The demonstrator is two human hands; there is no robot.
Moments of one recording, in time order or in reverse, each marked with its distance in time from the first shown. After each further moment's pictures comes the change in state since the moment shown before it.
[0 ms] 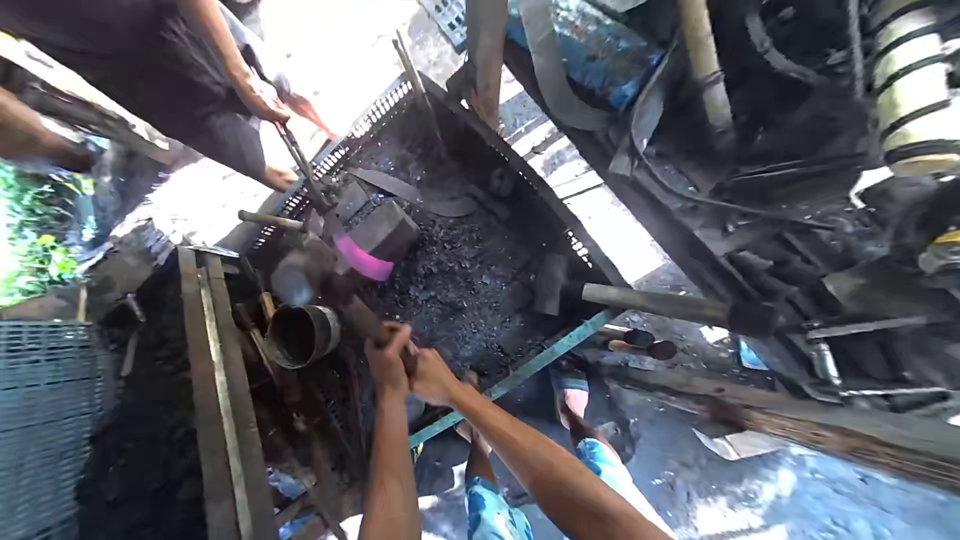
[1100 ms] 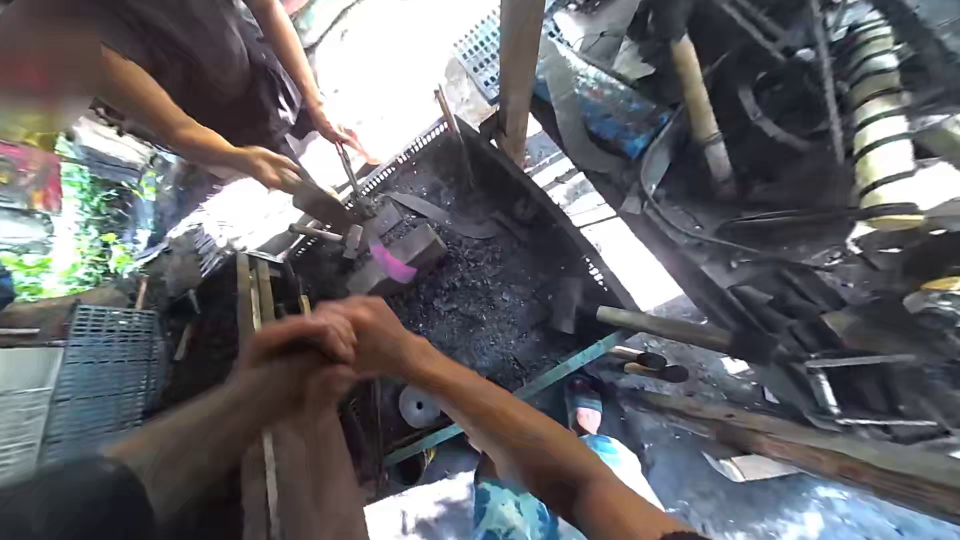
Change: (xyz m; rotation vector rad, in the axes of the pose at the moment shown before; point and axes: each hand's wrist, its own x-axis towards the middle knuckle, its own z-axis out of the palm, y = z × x) left_hand -0.041 0.290 -0.035 0.107 -0.473 0.856; right_hand -0.016 -0.276 -0.068 0.022 0.285 -0.978
